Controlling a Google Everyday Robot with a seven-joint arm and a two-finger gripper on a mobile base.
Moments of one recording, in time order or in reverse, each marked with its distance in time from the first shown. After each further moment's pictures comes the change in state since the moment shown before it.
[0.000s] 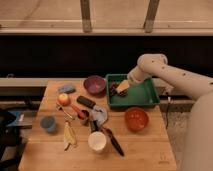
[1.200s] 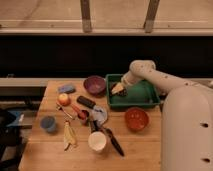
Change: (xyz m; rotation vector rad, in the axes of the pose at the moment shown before) arm -0.012 -0.015 0.087 -0.045 0.001 0.025
